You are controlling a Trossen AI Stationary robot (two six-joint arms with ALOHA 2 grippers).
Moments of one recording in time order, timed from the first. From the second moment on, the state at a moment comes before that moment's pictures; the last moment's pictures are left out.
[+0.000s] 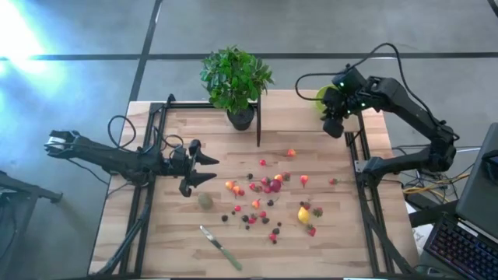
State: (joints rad) left arm -0.17 0.82 0.36 0.67 -0.10 -0.21; right arm -0.62 1.22 1.46 -1.28 -0.08 -0.18
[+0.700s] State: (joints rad) left arm -0.17 0.82 0.36 0.67 -0.10 -0.20; right arm -0.11 1.22 1.46 -1.28 -0.08 0.06
